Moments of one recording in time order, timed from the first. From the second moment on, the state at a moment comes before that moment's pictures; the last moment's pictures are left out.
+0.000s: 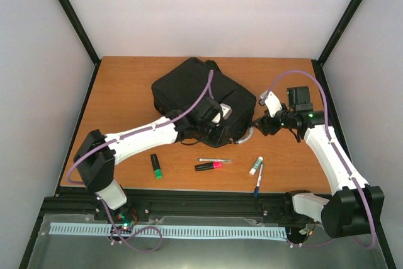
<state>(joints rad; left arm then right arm) -0.93 1.67 1.28 -0.49 0.12 -0.37 0.12 1.17 0.99 -0.70 -0.43 -0.47</state>
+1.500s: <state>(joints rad) -0.92 1.41 0.88 -0.34 -0.16 -0.81 0.51 1.53 0.77 -0.29 -0.08 -0.47</state>
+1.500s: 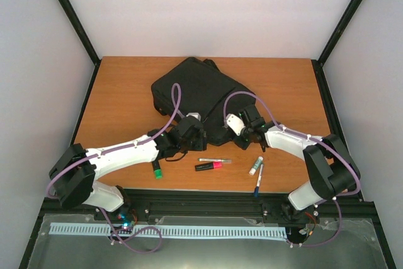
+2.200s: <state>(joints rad) -0.92 1.41 0.87 -0.33 -0.16 -0.81 0.51 1.52 0.76 -0.28 -0.04 -0.47</state>
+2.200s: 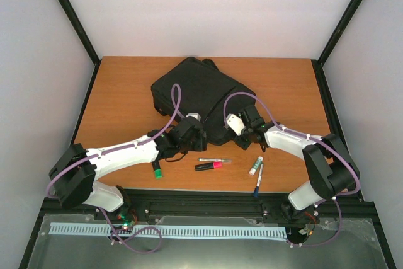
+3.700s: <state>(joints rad) -0.92 1.41 0.85 -0.31 -0.16 -0.81 0.51 1.52 0.76 -0.33 -0.02 -0.54</state>
